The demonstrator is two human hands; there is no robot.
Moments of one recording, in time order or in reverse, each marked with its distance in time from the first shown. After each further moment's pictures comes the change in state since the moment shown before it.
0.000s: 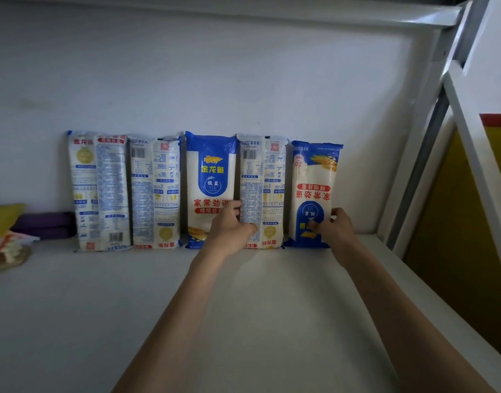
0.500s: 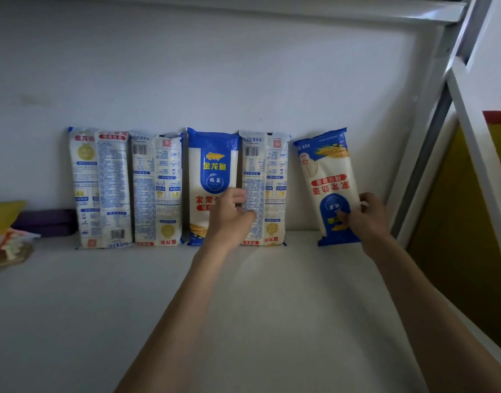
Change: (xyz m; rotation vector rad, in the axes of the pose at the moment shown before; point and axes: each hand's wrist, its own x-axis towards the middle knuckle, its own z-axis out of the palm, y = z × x) left_hand 0.003 0.001 -0.005 -0.056 0.112 0.119; right_hand 0.004 -0.011 -0.039 -0.066 0.165 -0.141
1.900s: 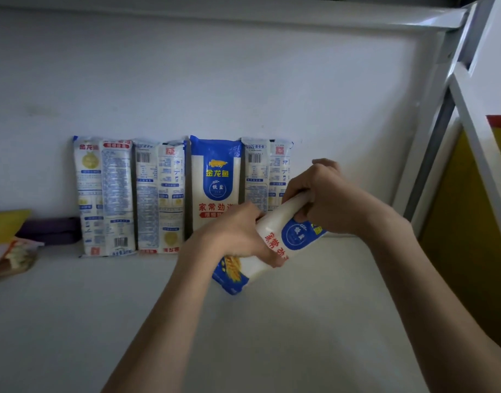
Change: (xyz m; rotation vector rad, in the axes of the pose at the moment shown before) left_hand -0.016 0.042 -0.027 0.580 -0.522 0.029; right_hand -0.075 -0.101 0.018 -0.850 -0.430 -0.907
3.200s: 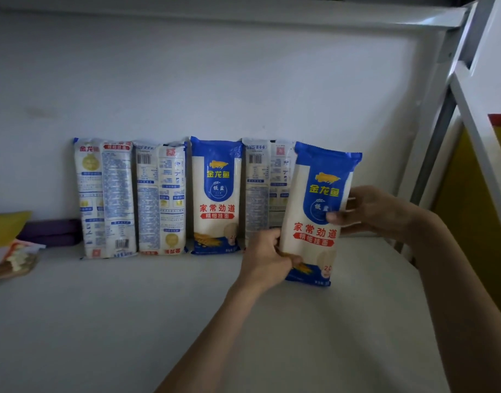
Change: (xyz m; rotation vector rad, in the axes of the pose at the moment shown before) left_hand 0.033 -0.014 0.094 -0.554 0.270 0.063; right_hand -0.022 0.088 0.008 0.962 -0.245 0.364
